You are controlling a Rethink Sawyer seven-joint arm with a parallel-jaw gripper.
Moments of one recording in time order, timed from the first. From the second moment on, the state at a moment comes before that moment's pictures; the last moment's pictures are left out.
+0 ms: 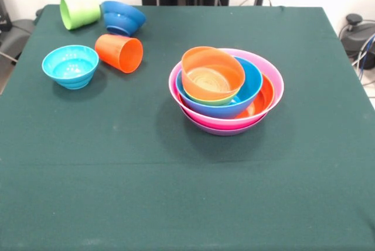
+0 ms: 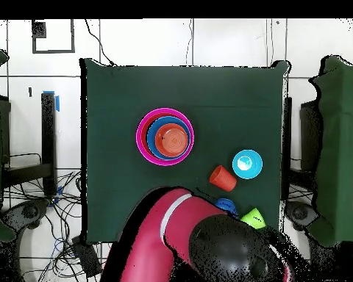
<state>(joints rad) -0.32 -0.06 -0.80 1.96 -0.81 -1.02 2.28</state>
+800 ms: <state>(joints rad) -0.37 -0.02 -0.78 1.84 -0.89 -1.02 2.28</state>
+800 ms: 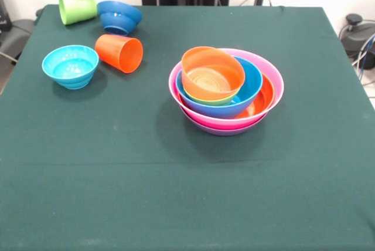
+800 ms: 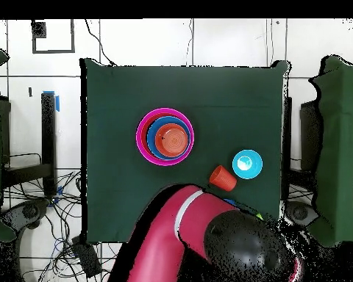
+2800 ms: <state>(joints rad) -0.35 -0.01 -0.74 1.76 -0.99 -1.03 2.28</state>
